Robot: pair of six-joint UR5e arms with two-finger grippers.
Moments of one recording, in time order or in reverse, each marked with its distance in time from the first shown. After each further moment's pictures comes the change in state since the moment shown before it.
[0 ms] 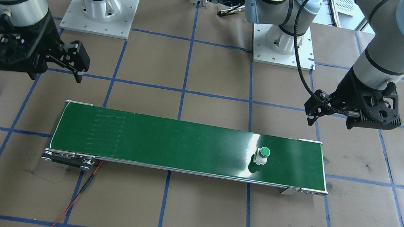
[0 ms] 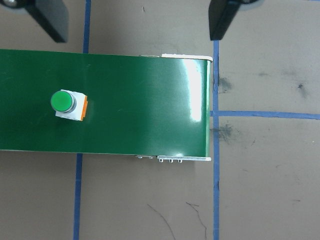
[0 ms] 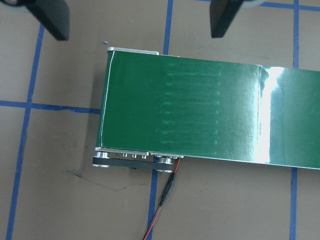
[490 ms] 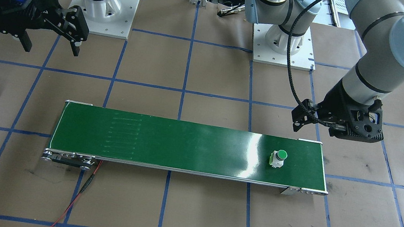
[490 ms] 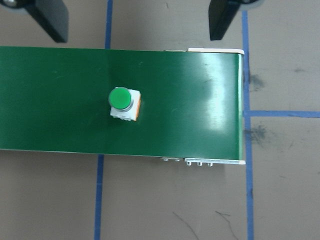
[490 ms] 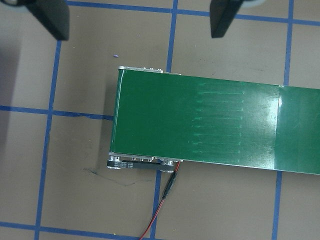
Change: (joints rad) left arm -0.006 -0.046 -0.004 0.000 -0.076 -0.017; right arm 0.001 -0.110 -0.002 0.042 -0.012 -0.007
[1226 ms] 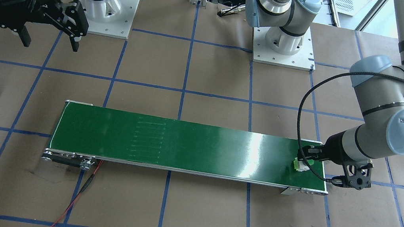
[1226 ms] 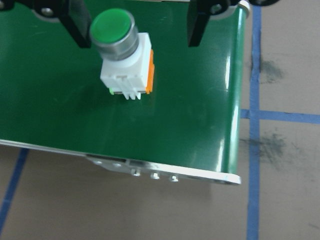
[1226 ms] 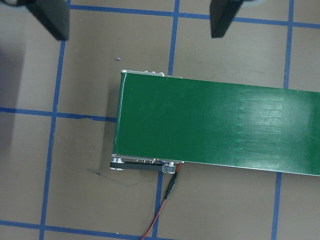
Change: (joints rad) left arm 0.106 -0.234 -0.014 0.033 -0.034 0.010; right arm 0.000 -0.020 -0.002 0.013 -0.006 0.000
